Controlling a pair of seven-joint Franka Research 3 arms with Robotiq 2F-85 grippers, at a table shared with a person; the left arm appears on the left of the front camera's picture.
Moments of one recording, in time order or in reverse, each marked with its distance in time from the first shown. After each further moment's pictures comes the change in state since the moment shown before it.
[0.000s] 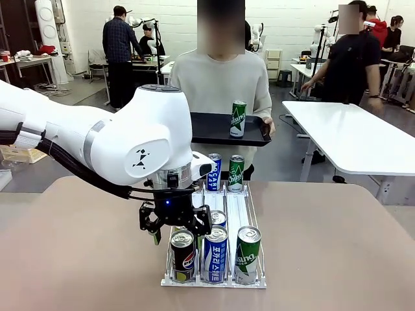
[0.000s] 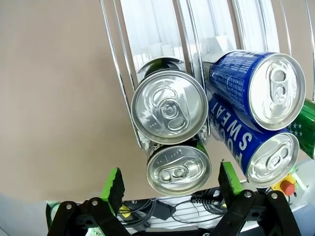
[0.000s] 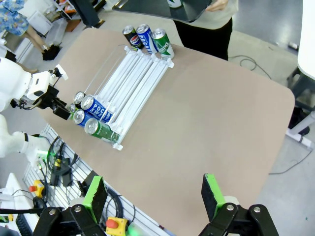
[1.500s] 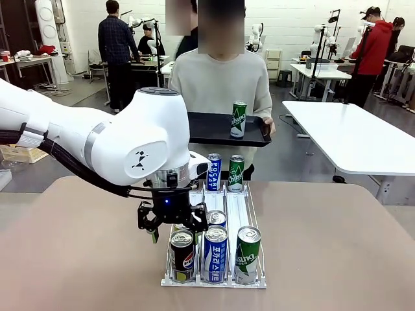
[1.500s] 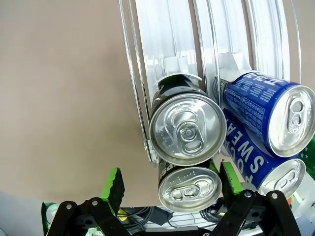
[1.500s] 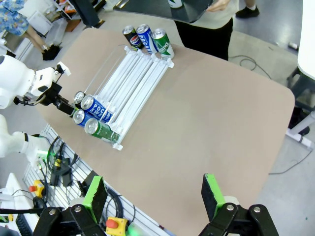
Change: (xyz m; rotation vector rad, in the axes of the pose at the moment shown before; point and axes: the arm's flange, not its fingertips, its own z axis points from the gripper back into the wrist) left arm 0.012 0.008 -0.009 0.010 -0.007 0.063; right arm 0.000 0.000 0.000 0.000 0.000 0.000
